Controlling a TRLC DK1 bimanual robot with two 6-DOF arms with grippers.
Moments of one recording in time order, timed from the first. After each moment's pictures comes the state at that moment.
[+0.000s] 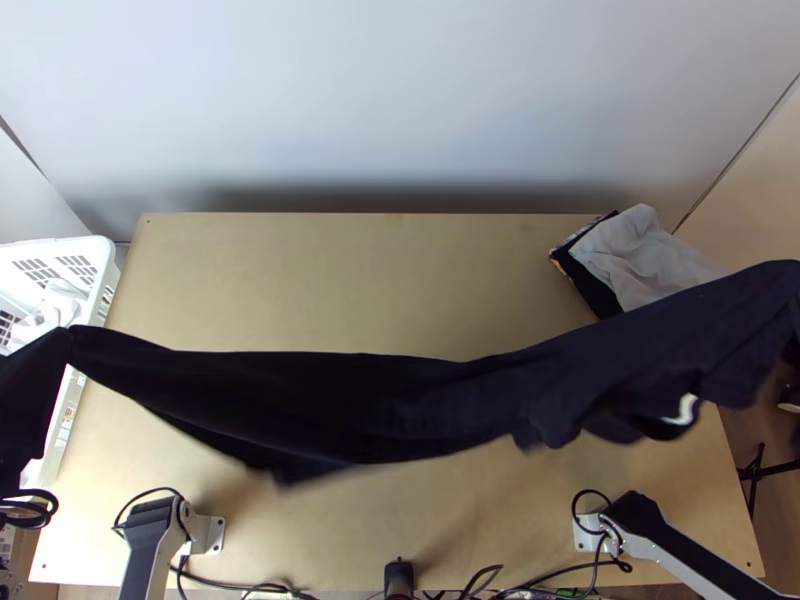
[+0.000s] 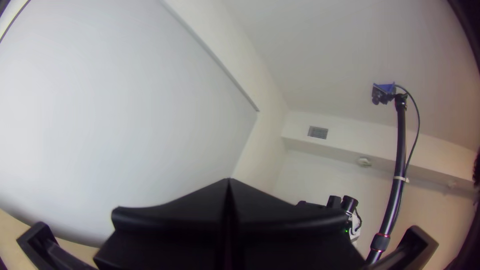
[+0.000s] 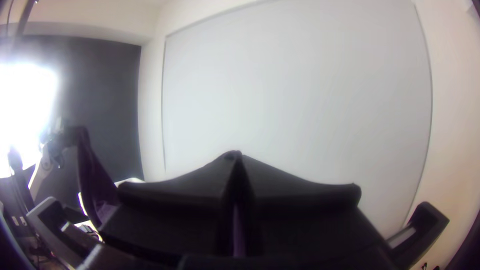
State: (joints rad) left arm 0.28 0.50 1.27 -0.04 0.88 -0.99; right arm 0.56 0.85 1.90 -0.88 0.00 0.00
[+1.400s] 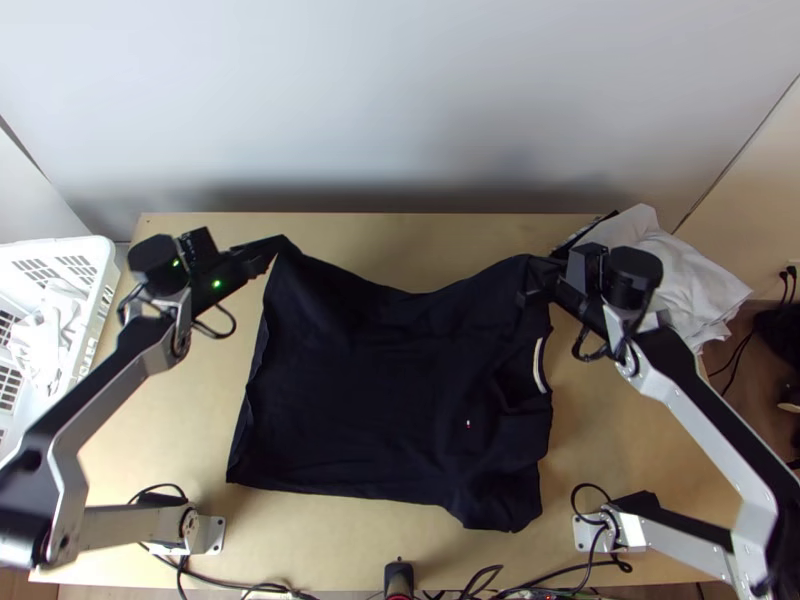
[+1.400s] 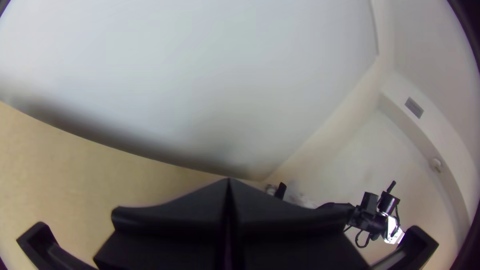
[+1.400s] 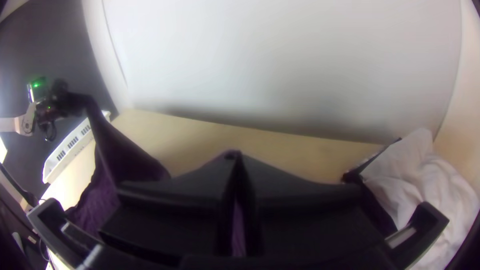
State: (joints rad) left arm -0.10 1.41 0.94 0.36 0.55 -0.58; right arm 0.28 1.26 0.94 -0.02 -0.20 0.10
